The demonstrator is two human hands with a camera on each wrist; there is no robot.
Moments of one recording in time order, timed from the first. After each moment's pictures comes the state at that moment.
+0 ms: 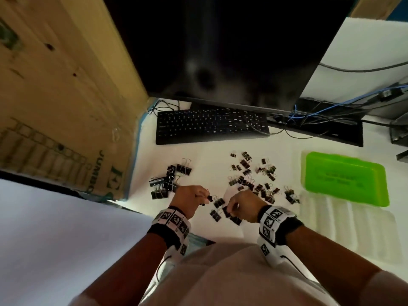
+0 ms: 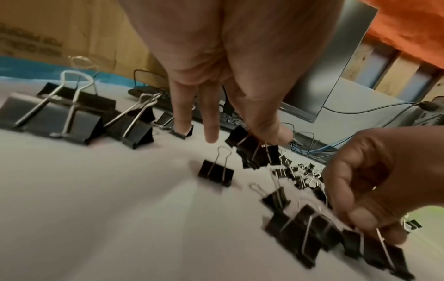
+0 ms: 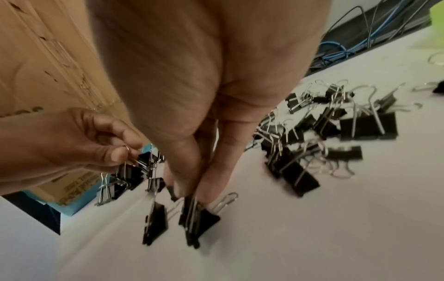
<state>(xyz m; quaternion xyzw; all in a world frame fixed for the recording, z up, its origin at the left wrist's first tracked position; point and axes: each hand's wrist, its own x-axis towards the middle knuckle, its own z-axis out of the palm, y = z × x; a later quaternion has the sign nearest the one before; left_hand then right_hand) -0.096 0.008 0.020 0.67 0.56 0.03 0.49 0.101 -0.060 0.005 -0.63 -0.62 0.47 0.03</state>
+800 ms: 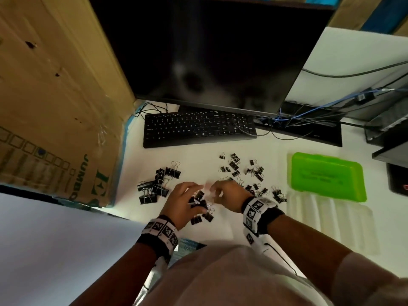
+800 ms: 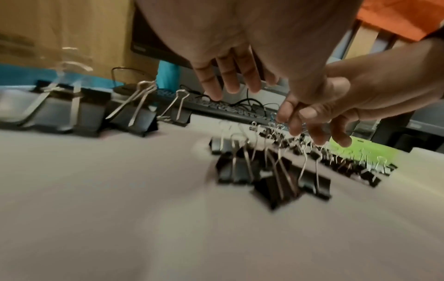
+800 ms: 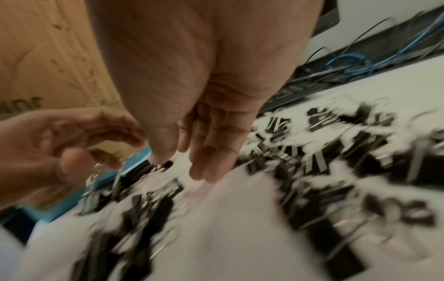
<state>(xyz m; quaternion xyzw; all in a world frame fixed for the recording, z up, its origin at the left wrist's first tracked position) -0.106 -0.002 -0.004 0.81 0.44 0.10 0.37 0.097 -0.037 0.007 -0.66 -0.61 0.42 0.10</state>
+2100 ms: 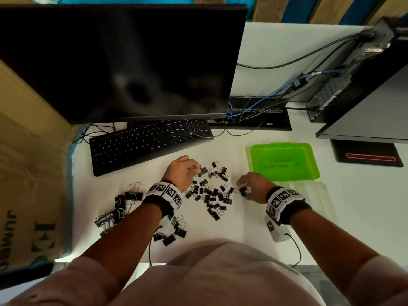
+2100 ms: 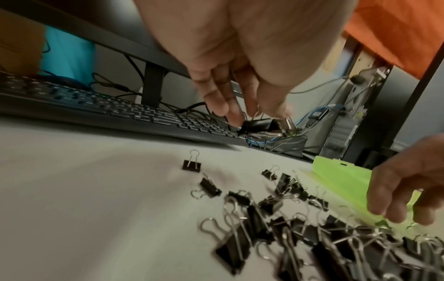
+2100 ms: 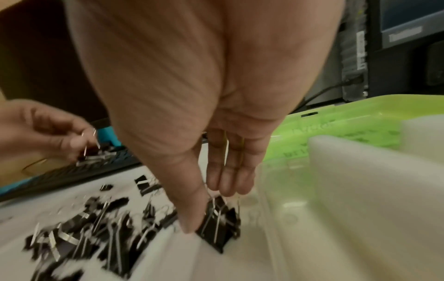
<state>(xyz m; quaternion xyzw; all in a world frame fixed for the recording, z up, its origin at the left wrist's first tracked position) 0.044 0.076 0.013 0.84 0.39 0.06 0.38 0.244 -0.098 0.006 -0.79 -0.49 0.36 0.02</state>
